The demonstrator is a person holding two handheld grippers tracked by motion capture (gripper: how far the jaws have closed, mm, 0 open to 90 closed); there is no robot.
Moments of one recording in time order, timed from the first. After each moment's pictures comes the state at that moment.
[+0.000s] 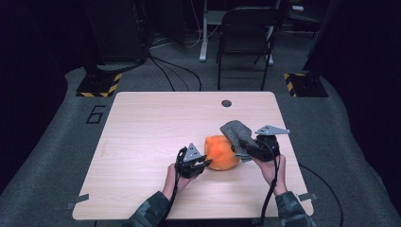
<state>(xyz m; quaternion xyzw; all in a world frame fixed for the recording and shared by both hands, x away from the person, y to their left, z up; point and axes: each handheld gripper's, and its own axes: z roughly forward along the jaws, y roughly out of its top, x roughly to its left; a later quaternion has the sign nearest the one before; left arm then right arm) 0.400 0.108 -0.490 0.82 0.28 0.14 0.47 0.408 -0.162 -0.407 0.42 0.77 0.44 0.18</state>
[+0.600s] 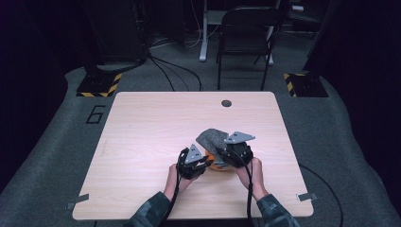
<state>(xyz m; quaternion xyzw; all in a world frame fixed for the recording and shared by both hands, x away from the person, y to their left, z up) 0.397 0.103 -0.489 0.82 0.27 0.15 0.48 0.402 -0.093 -0.425 0.36 0.82 0.39 0.21</state>
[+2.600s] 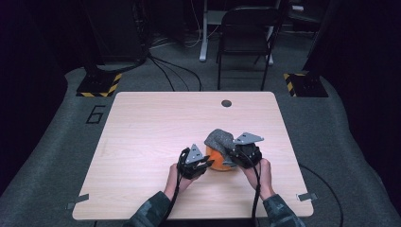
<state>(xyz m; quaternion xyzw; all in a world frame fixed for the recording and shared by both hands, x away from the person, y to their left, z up) 0.397 0.102 -0.488 0.83 0.26 0.15 0.48 0.401 -0.119 -0.426 0.37 0.82 0.37 0.23</state>
